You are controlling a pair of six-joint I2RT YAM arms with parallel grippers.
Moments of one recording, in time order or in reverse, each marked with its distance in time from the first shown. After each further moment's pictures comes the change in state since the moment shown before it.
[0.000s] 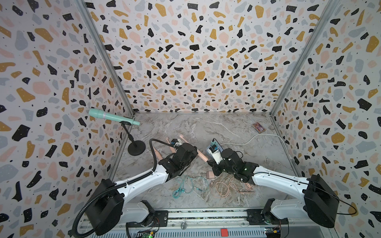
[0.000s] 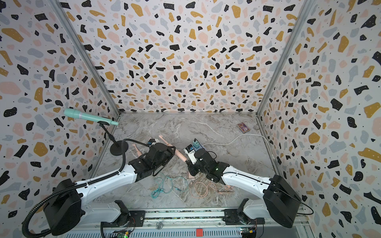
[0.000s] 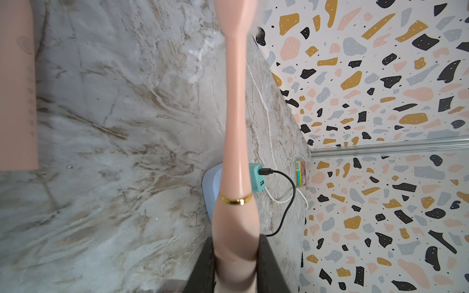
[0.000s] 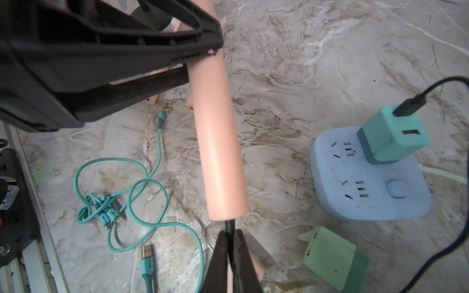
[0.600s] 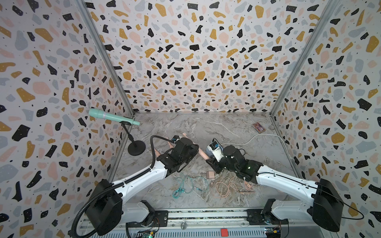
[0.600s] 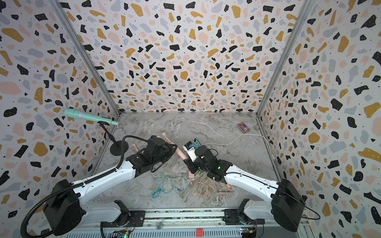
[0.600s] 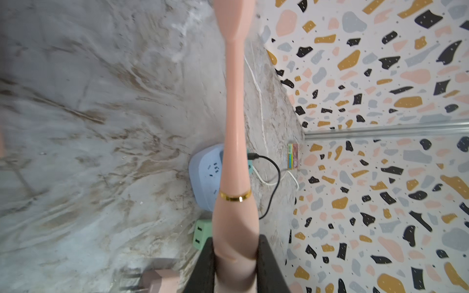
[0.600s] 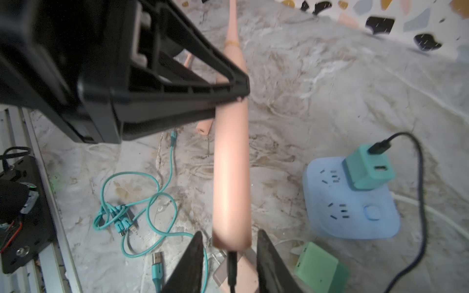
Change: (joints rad) left arm 0.054 0.007 0.121 -0.116 0.174 0.025; right arm 0.013 -0.098 0.076 -0.073 0.015 -0.013
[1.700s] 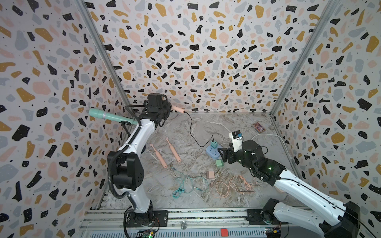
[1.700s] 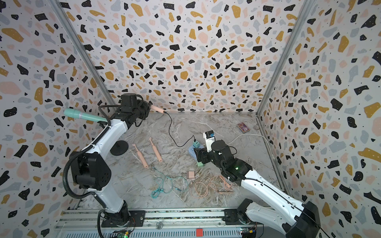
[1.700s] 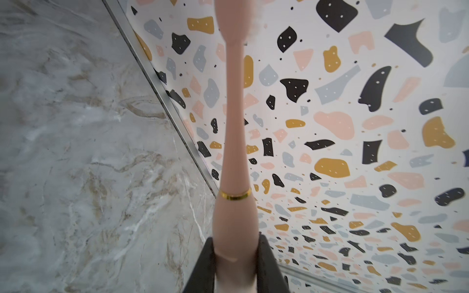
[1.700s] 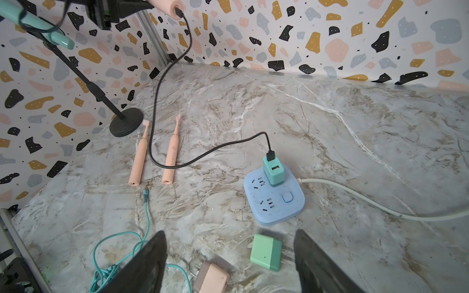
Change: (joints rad) left arm 0.575 0.524 0.807 -0.177 0.131 0.040; right arm -0.127 -0.205 0.042 -0.165 0.141 0.149
